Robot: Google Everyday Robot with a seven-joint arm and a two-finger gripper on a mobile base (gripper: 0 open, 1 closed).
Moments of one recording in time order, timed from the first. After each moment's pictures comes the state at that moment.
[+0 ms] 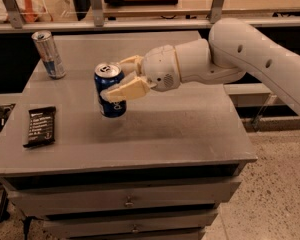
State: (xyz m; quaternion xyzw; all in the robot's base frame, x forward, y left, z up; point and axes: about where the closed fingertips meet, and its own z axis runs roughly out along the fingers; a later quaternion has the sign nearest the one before) arm 0.524 0.068 0.926 -0.57 0.54 0.42 0.44
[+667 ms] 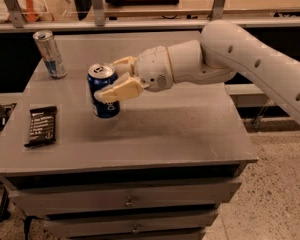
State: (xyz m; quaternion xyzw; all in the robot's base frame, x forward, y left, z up) arm 0.524 0.084 0.924 -0.58 0.53 0.44 0.44
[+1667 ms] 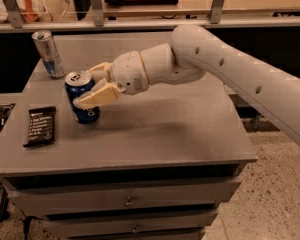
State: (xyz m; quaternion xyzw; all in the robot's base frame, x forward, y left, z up) arm 0.526 0.134 0.906 -0.61 0.50 0.46 0.42
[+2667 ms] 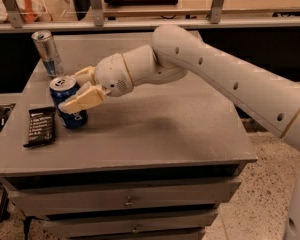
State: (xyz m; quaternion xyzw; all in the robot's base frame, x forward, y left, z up) arm 0.522 0.172 0.895 -0.62 0.49 0.47 0.39
